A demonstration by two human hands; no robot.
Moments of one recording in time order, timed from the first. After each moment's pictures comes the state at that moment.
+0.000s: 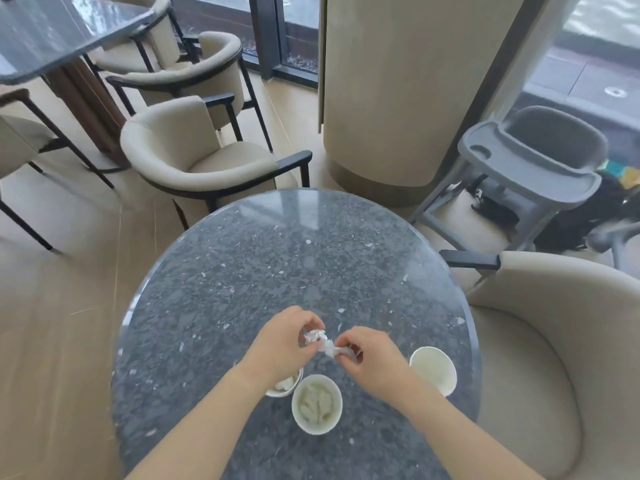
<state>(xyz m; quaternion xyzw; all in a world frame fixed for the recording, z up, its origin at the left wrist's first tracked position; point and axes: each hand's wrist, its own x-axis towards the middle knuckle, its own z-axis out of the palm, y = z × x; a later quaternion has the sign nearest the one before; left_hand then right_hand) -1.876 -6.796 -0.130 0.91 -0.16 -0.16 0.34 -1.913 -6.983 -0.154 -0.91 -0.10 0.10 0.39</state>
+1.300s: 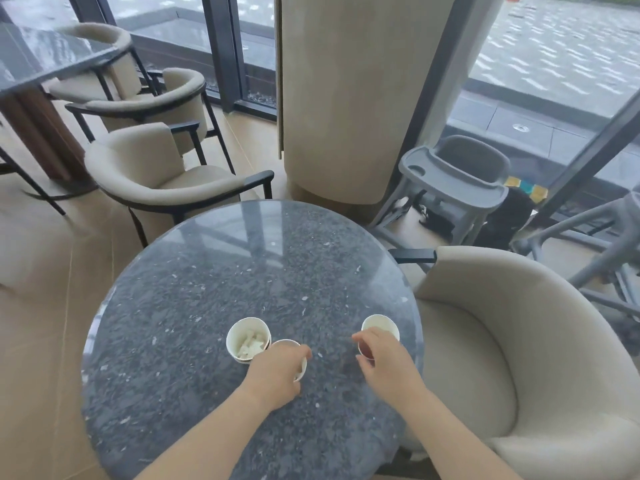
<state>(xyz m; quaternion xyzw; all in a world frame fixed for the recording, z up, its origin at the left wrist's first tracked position) -1.963 -6.824 -0.142 0.93 -0.23 -0.24 0.12 -2.010 -7.036 -0.145 -0.96 0.01 0.00 0.29</state>
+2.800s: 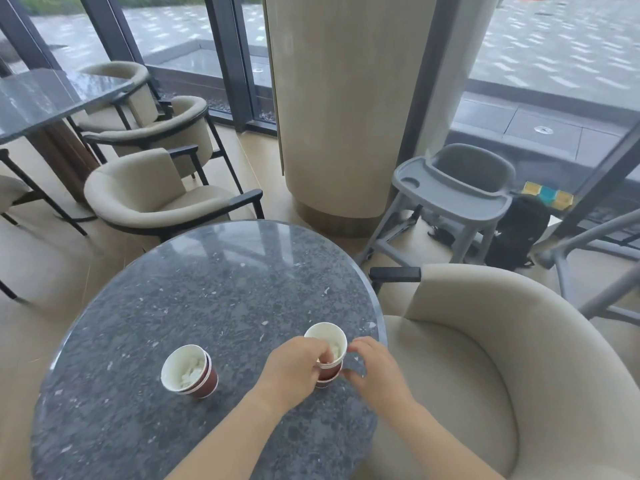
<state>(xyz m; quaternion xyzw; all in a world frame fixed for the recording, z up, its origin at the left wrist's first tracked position) -1.948 -6.970 -0.114 0.94 -0.23 -0.12 0.21 -1.982 -7.145 -0.164 -0.93 -0.02 0.00 0.36</state>
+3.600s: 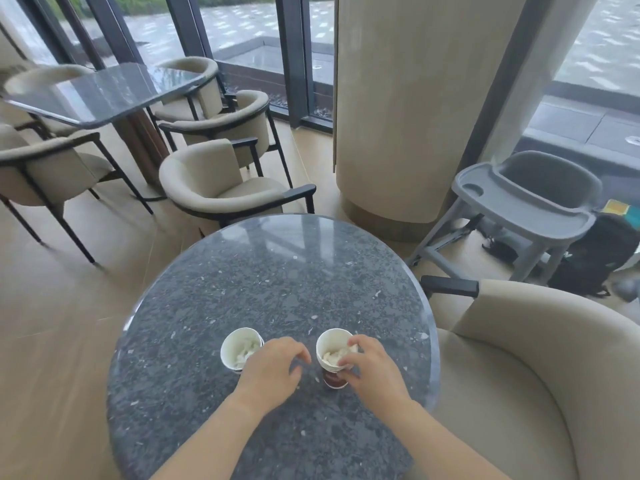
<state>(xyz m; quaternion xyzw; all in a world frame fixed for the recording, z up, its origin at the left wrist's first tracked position) -1.955 -6.863 -0.127 0.96 -0.10 -0.09 0.23 -1.954 -7.067 -0.177 -0.95 -0.12 0.04 0.28</state>
